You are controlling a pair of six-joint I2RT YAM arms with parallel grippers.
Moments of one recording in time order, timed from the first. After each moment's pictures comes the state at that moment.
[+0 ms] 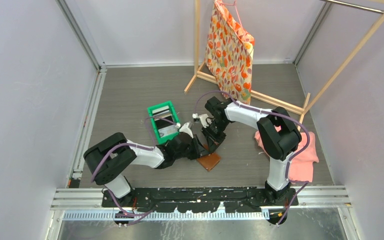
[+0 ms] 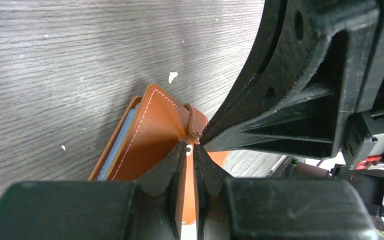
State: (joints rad) left arm -0.96 1.62 0.54 0.53 0.01 -1.08; right arm 0.63 1.90 1.27 -0.89 -0.52 -0.17
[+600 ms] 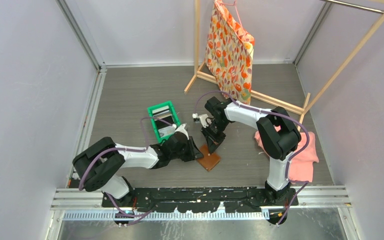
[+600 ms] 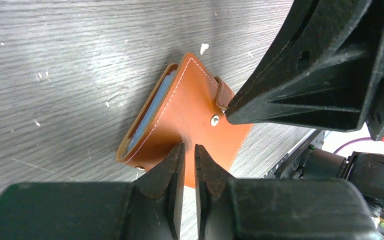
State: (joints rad) left arm -0.94 1.50 0.51 0.34 0.04 -1.05; right arm 0.63 1.90 1.27 -0.89 -0.53 -0.15
